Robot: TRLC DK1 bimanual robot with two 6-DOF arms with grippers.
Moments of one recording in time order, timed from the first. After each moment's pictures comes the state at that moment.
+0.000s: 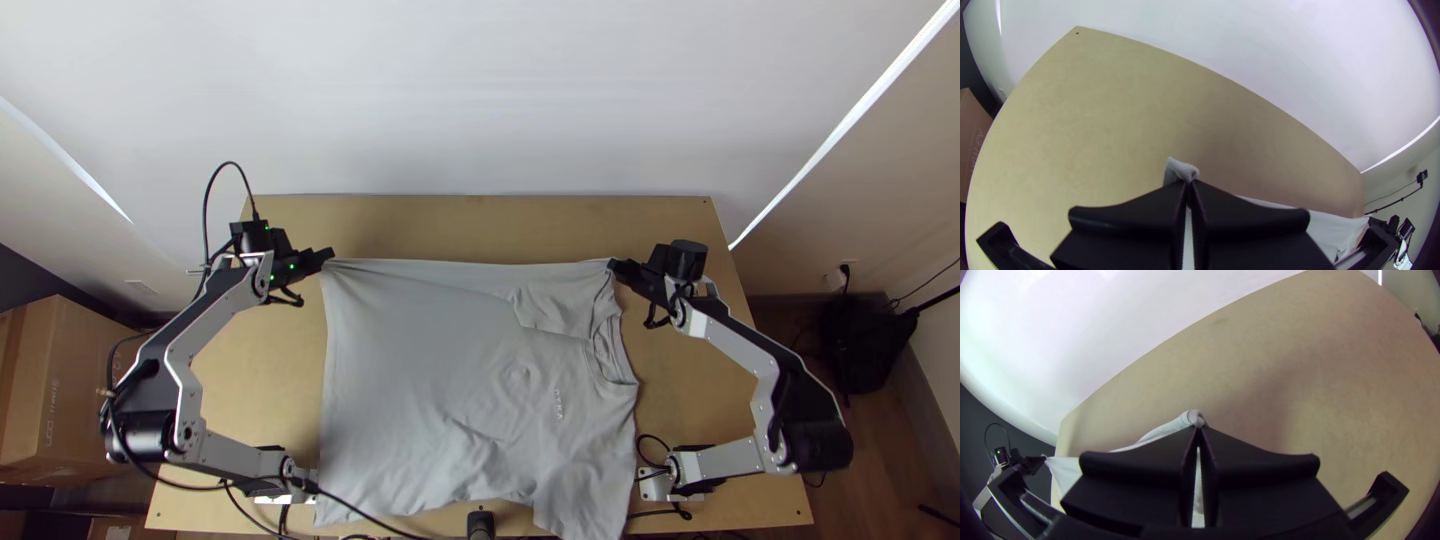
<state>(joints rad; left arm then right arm) 0.13 1.61 1.07 -0.22 0.20 -0.30 0.05 1.57 0.82 0.13 -0.30 0.51</state>
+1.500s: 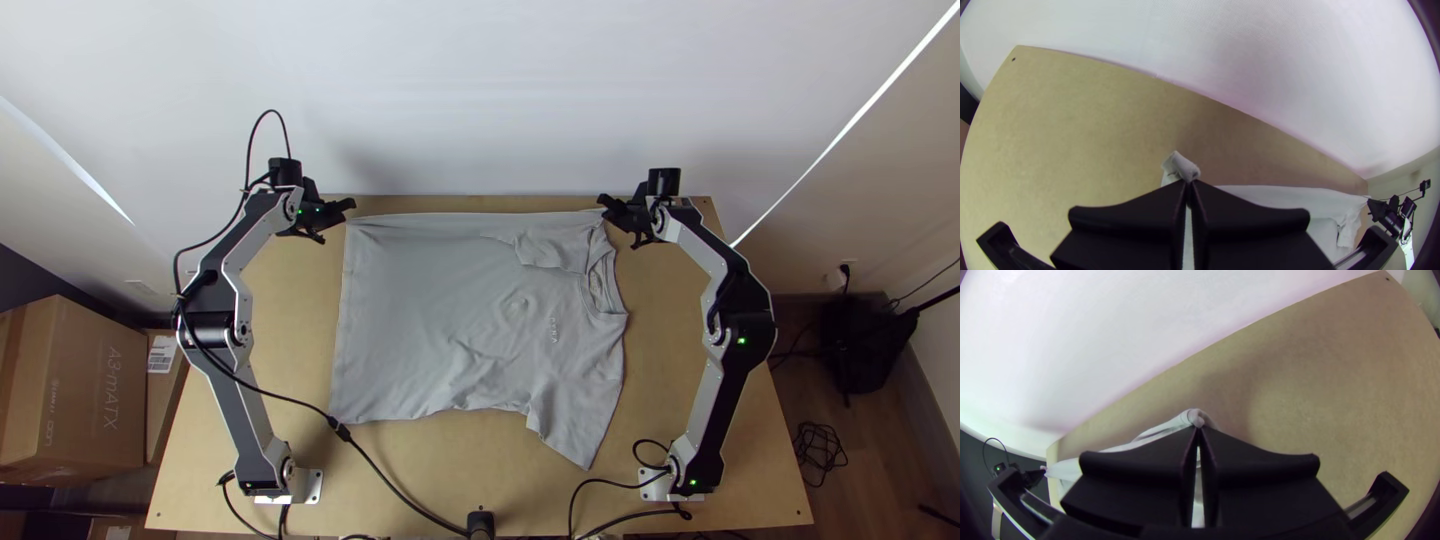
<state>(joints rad) 0.08 2.16 1.81 -0.52 0.20 -0.30 0.03 2.16 1.68 -0.29 -0.29 0.52</state>
